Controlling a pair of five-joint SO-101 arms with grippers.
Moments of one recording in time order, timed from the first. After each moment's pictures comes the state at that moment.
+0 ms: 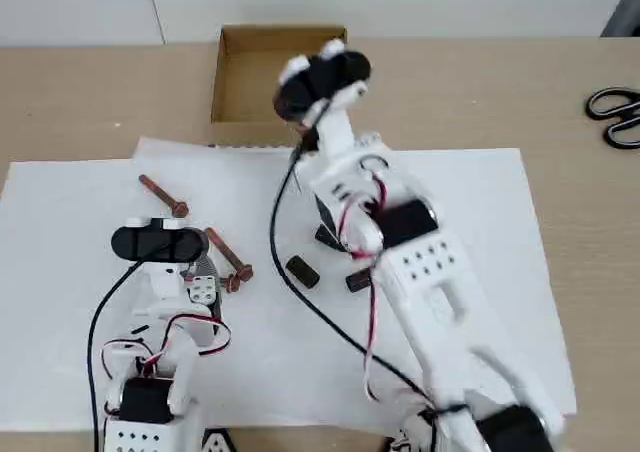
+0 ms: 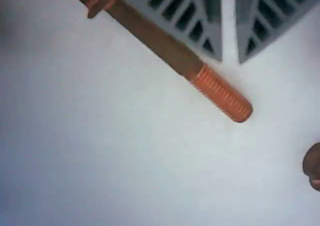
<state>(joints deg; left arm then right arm) 0.4 -103.4 96.5 51.8 7.2 -27.7 -19.2 20.0 40.4 2.3</state>
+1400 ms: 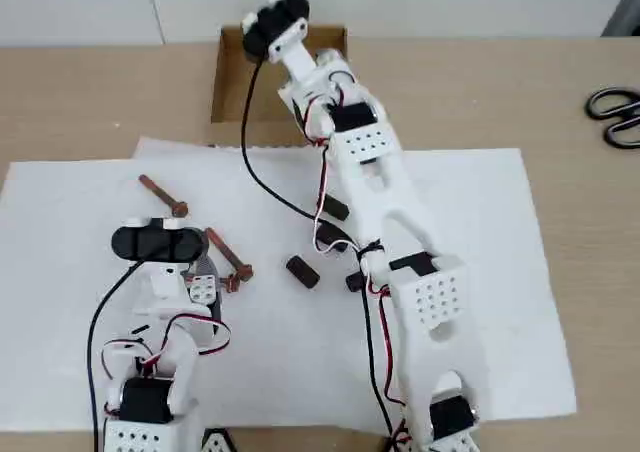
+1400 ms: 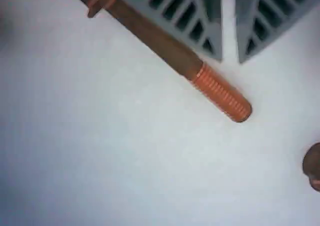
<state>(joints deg) 0.4 -103.4 96.5 51.8 7.2 -22.0 44.5 -44.7 38.1 22.6</state>
